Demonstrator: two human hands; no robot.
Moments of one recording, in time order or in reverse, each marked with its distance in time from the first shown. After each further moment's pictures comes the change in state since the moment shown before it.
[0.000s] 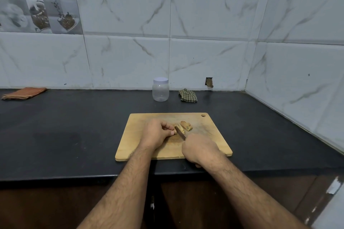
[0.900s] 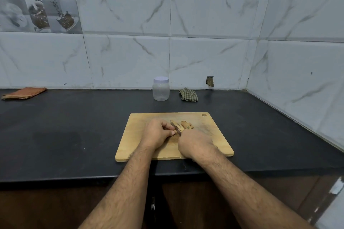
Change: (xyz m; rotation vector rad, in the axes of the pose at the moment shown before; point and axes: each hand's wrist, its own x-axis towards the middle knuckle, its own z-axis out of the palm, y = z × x) left_hand -0.003 0.004 -0.002 0.040 0.002 -0.015; right_hand 0.012 -0.017 -0.004 -0.179 -0.003 -0.025
